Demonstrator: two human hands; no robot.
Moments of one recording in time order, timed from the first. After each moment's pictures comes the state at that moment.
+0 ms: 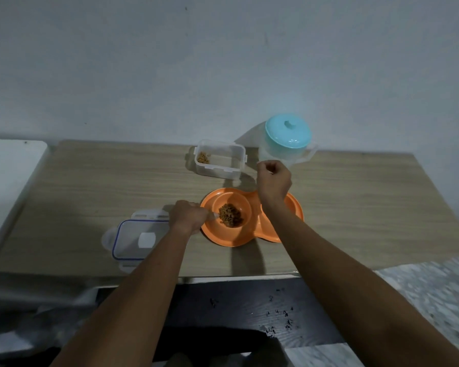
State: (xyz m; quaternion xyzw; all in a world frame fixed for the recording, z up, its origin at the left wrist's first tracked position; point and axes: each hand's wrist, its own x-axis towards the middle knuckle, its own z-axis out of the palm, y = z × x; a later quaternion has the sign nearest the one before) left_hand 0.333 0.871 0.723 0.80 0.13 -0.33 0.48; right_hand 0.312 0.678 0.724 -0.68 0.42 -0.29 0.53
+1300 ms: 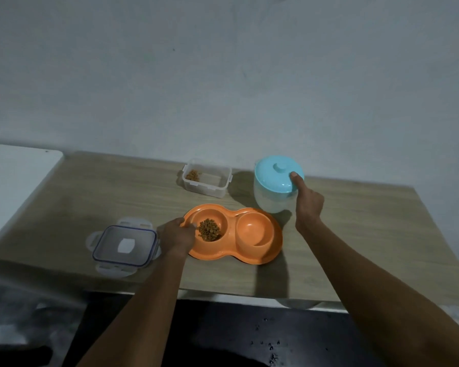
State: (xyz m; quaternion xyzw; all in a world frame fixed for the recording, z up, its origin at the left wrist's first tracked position) left_hand 0.287 0.824 0.724 0.88 0.16 -0.15 0.43; right_hand 0.255 0.550 0.761 -0.56 0.45 -0.21 0.66
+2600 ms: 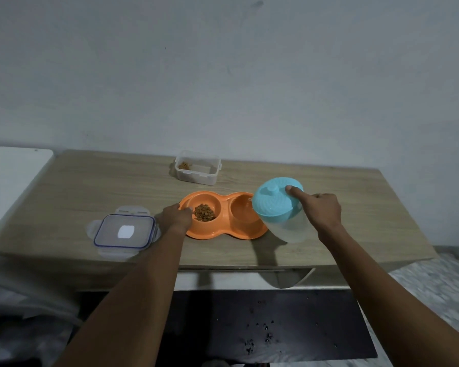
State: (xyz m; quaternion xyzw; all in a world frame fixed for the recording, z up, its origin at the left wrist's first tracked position) left_hand 0.277 0.831 0.727 0.88 0.14 -0.16 0.43; right_hand 0.131 0.569 0.807 -0.75 0.43 -0.15 0.47
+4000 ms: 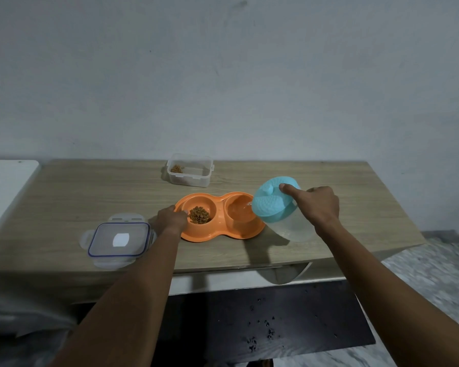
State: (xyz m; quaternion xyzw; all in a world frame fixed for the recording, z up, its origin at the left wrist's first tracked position) left_hand 0.280 0.833 0.733 0.87 0.13 -0.18 0.45; right_hand 0.129 0.578 0.820 -0.79 0.45 -0.16 0.38
